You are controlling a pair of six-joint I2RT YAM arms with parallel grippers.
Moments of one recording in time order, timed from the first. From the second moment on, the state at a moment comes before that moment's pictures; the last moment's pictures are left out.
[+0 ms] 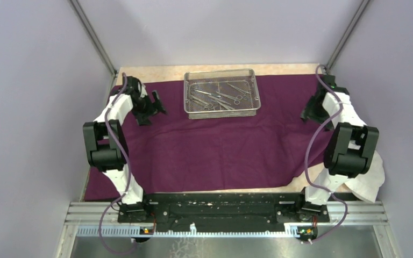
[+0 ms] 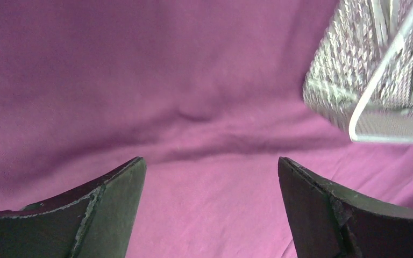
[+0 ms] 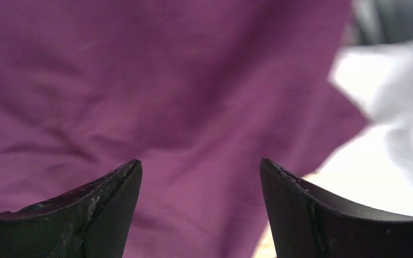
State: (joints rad) left arm 0.06 1.79 1.37 -0.71 0.30 -0.38; right arm -0.22 1.71 1.33 -0.88 0.32 0.37
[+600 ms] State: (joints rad) left arm 0.16 2.09 1.54 -0.48 0.37 -0.53; right arm -0.06 2.01 1.47 -0.77 -0.05 0.39
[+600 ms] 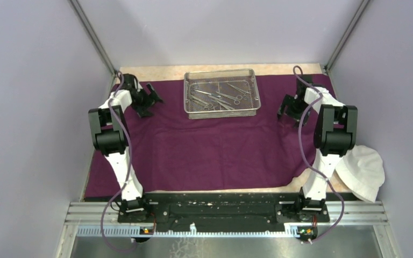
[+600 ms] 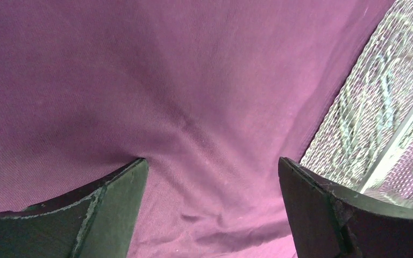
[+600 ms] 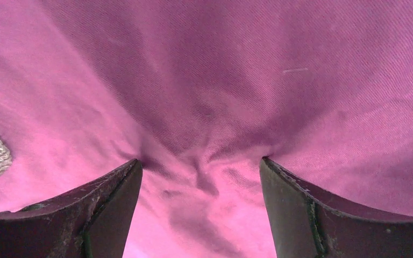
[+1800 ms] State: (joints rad) left arm 0.25 2.13 1.62 -0.20 0.70 -0.66; right arm -0.06 2.13 1.88 -0.82 -0.24 0.50
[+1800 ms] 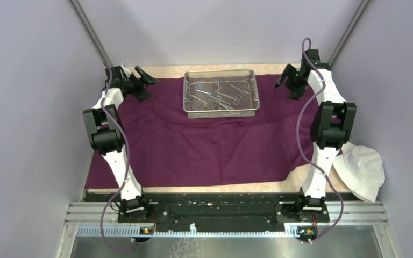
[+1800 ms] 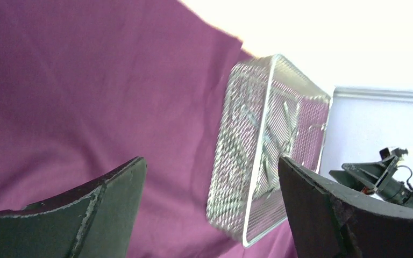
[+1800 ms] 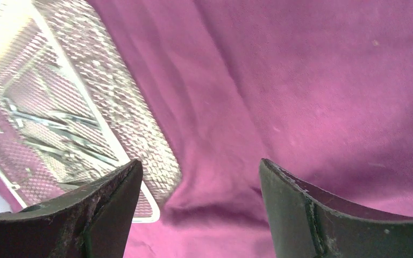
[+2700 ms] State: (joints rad) left arm -0.12 2.08 1.56 -0.22 0.49 -0.52; right arm 0.09 2.15 1.81 -0.64 -0.49 0.41
